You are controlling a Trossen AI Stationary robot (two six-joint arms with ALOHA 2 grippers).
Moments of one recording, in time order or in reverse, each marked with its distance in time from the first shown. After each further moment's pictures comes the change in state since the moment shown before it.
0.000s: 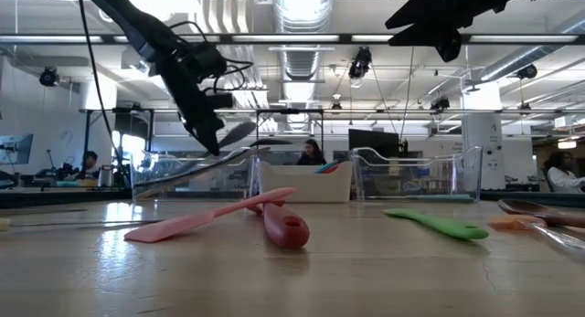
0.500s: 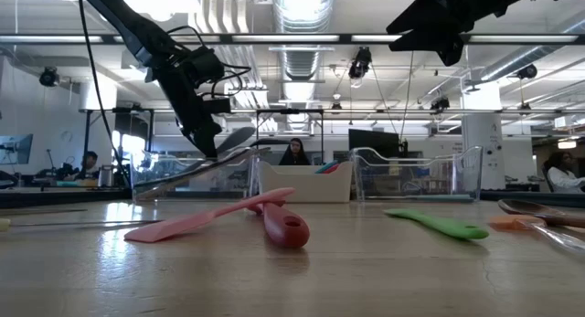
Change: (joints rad) left arm 0.001 -0.001 -0.052 0.039 0.022 -0.007; right arm 0.000 0.000 -0.021 0.008 0.001 0.007
